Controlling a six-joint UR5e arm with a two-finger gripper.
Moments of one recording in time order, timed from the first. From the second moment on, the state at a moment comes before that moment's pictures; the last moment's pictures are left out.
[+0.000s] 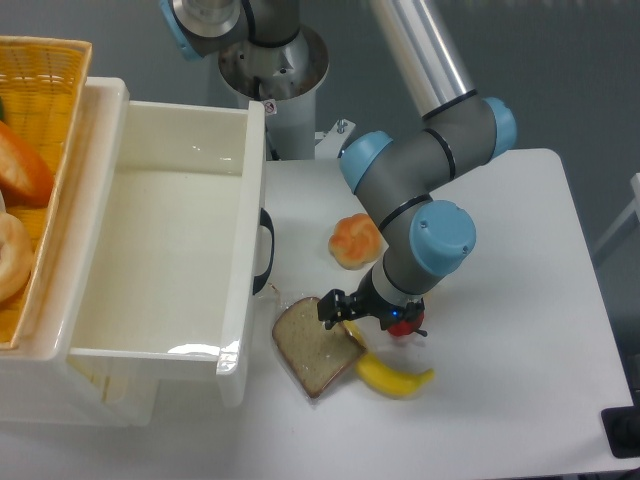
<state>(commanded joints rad) 2.54 -2.12 -1.53 -1.18 1.32 0.47</state>
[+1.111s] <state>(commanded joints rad) 2.52 -2.14 -1.54 -1.17 1.33 0.46</state>
